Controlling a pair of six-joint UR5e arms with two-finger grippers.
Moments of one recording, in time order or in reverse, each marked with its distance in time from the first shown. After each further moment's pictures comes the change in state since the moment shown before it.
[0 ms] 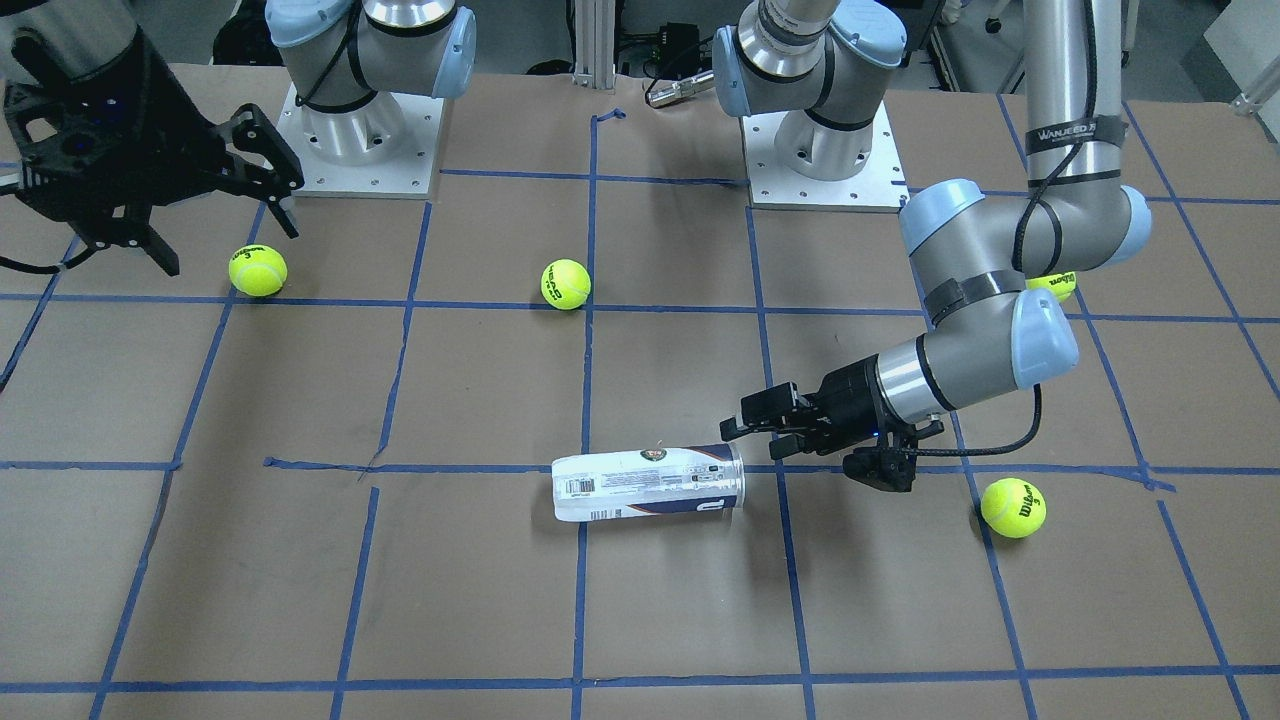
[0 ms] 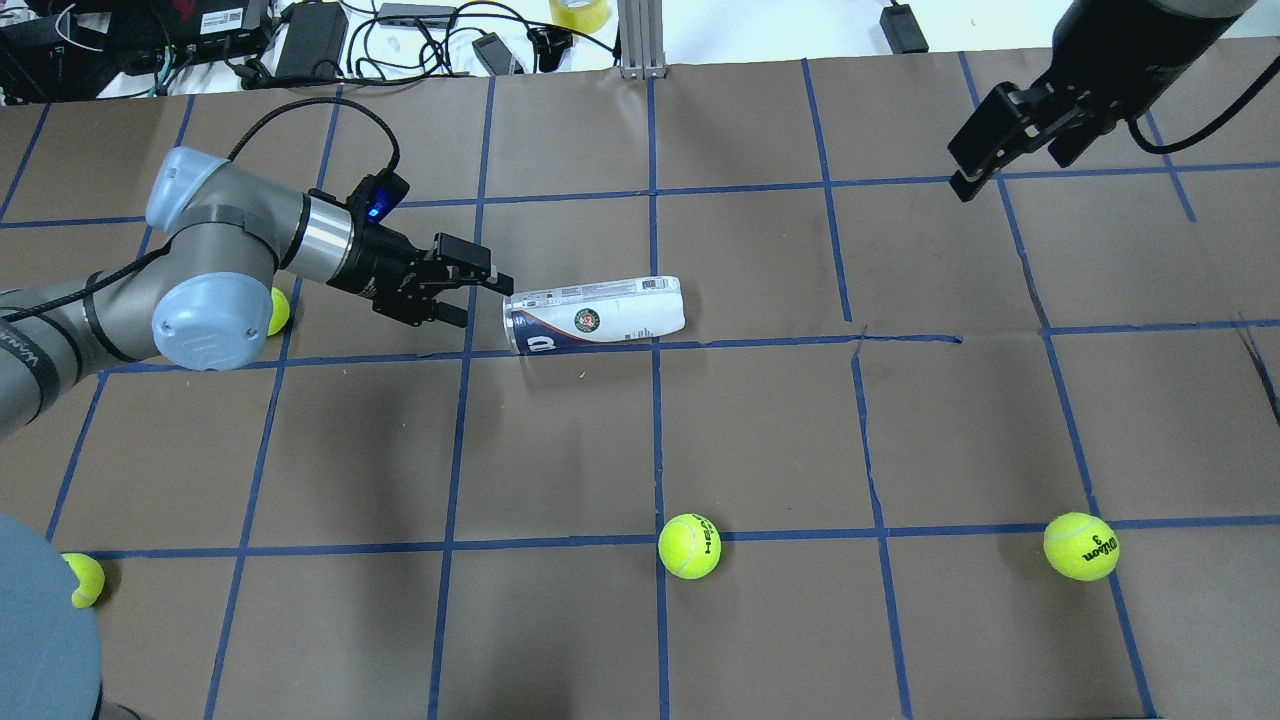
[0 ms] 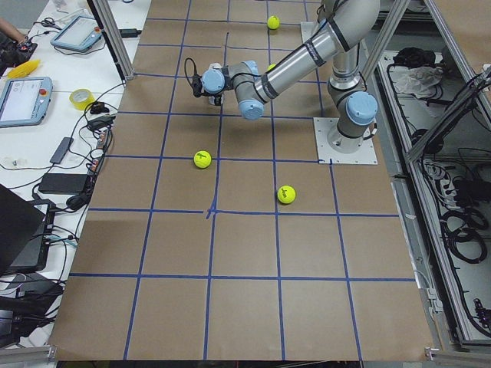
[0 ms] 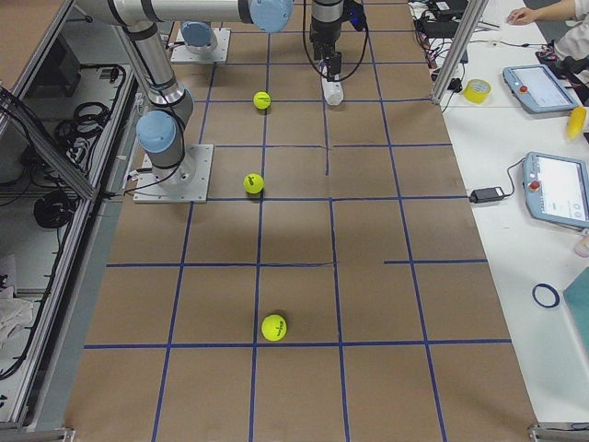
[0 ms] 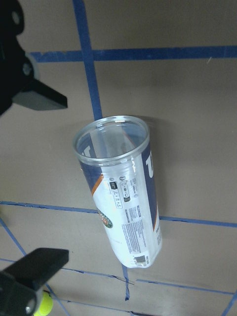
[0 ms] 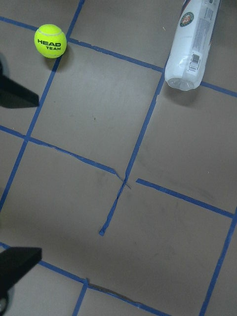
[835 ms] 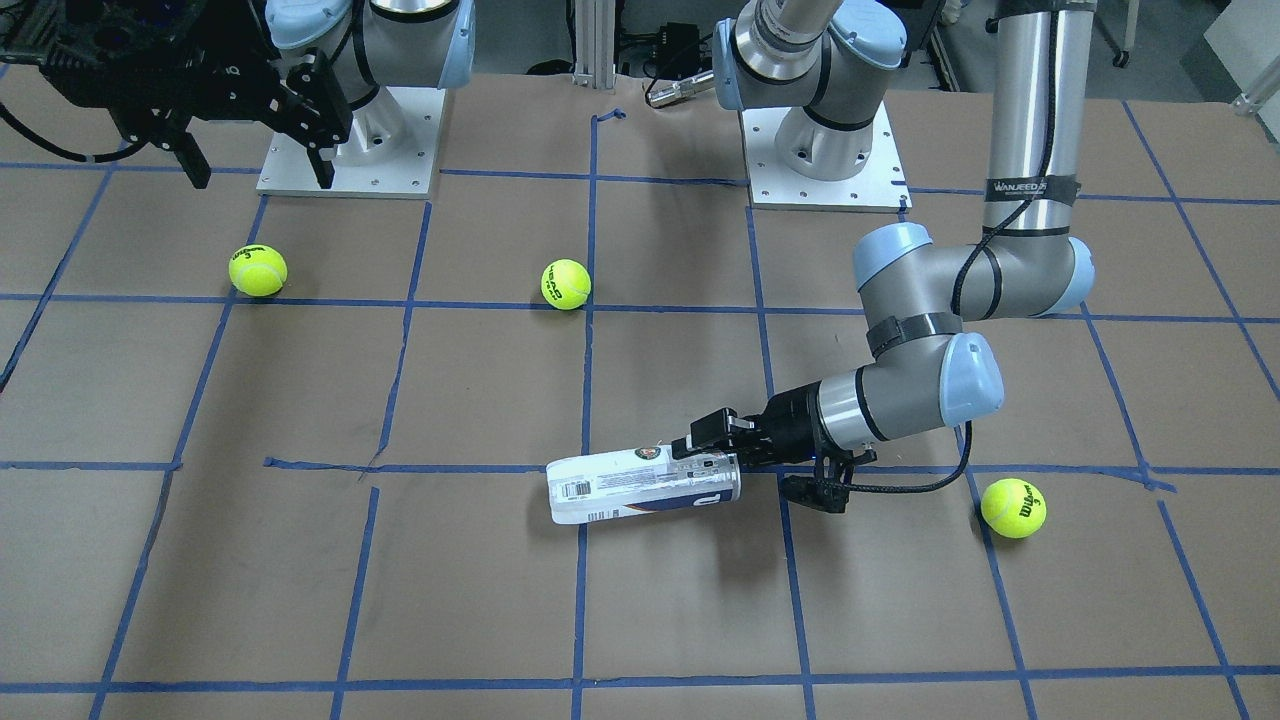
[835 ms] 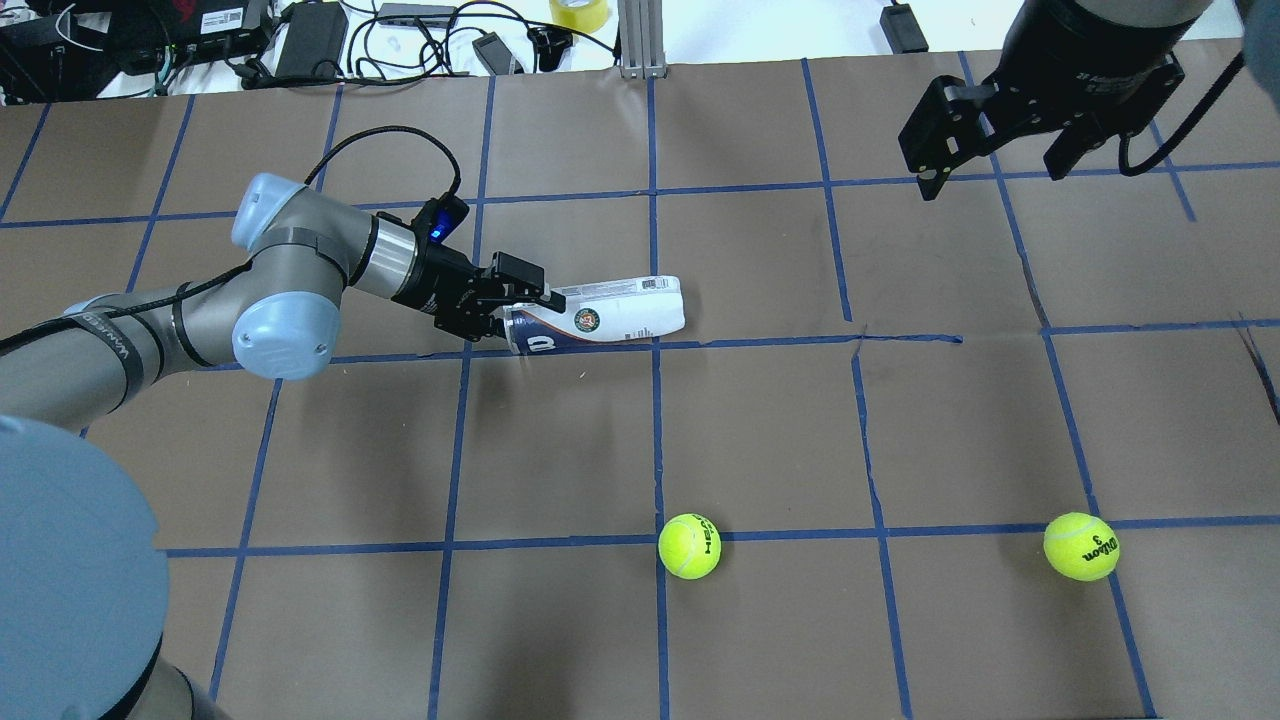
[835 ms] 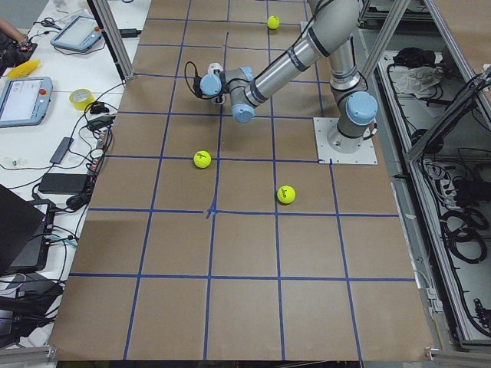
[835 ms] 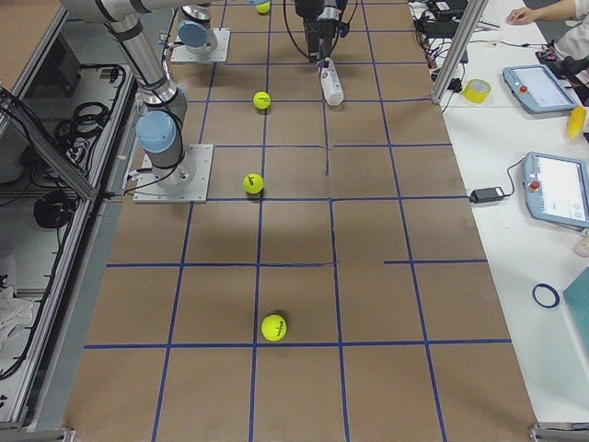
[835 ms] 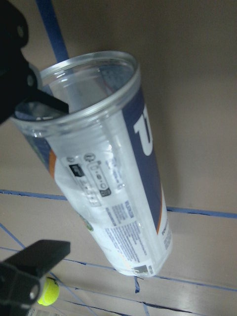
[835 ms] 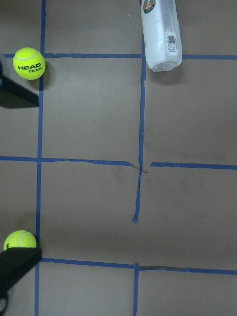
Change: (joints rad) left arm -0.076 -0.088 0.010 0.087 -0.049 -0.105; right arm 0.097 -0.082 -0.012 0.057 -0.110 0.428
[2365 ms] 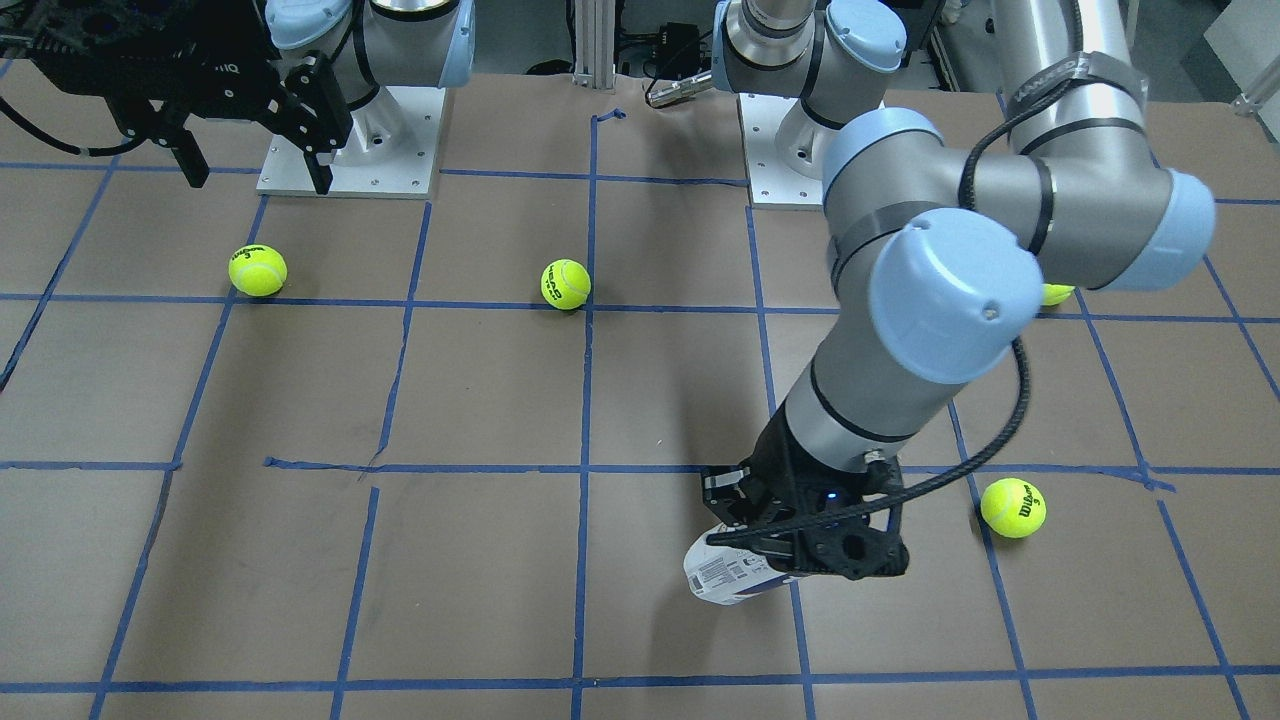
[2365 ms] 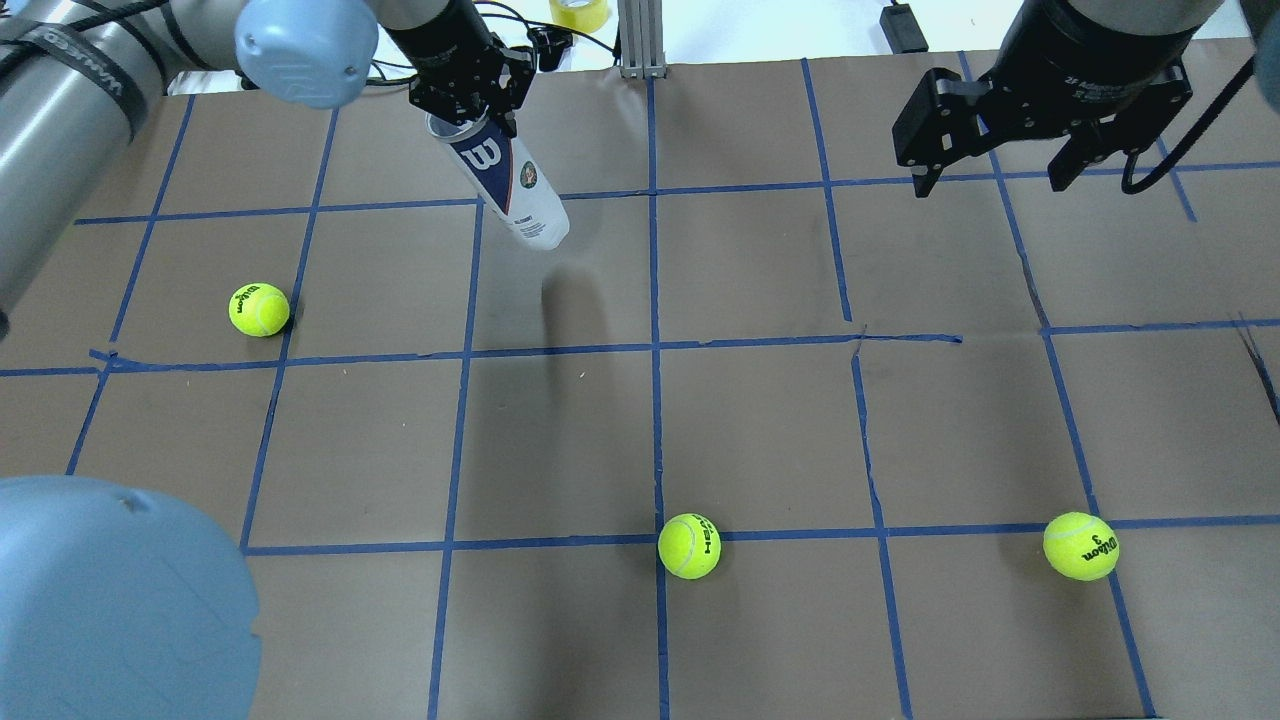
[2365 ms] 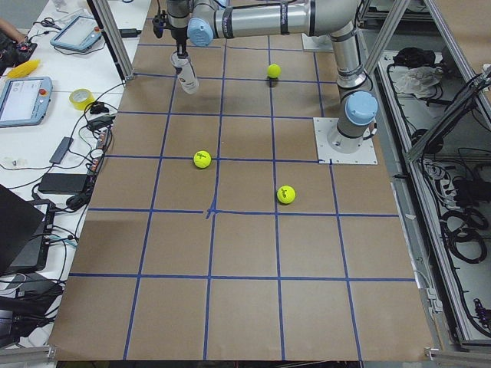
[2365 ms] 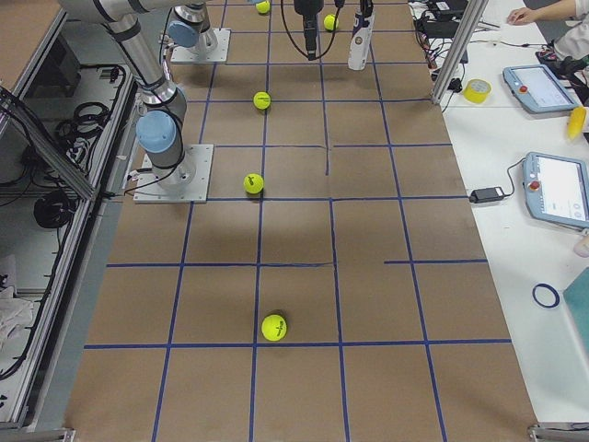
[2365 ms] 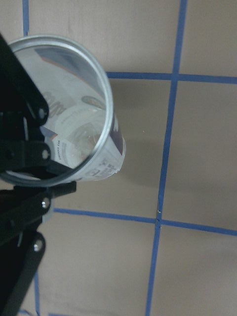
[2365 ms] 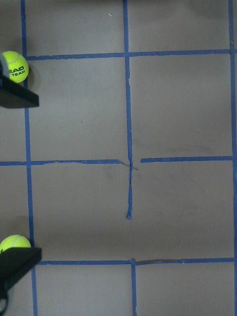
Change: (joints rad) left arm -0.239 -0.028 0.662 -0.334 0.680 -0.194; right arm 0.002 -0.001 0.014 -0.073 -0.013 0.039
